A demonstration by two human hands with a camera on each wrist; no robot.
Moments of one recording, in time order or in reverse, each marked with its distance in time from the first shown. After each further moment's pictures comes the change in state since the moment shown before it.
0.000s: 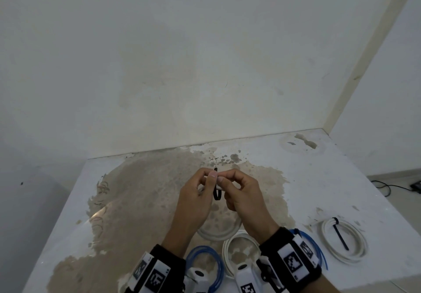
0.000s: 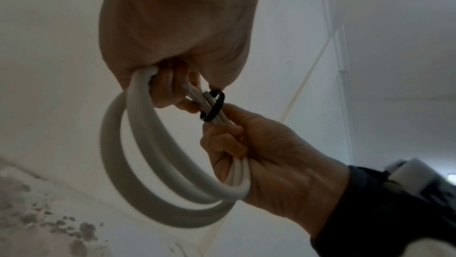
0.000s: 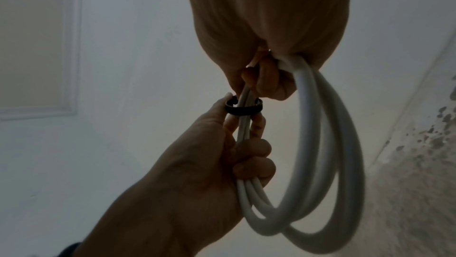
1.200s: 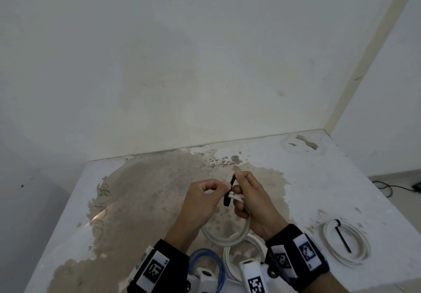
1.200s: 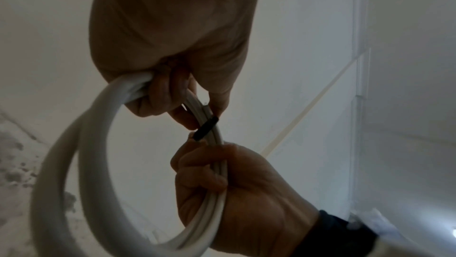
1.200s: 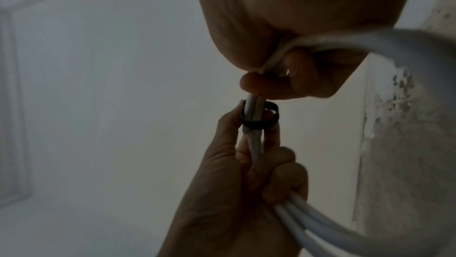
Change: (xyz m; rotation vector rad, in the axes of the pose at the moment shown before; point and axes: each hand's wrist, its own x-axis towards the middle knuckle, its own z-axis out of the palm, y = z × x) left_hand 0.004 0.017 0.003 -0.120 -0.126 -0.262; right_hand 0.012 0.005 -0.017 0.132 0.044 0.302
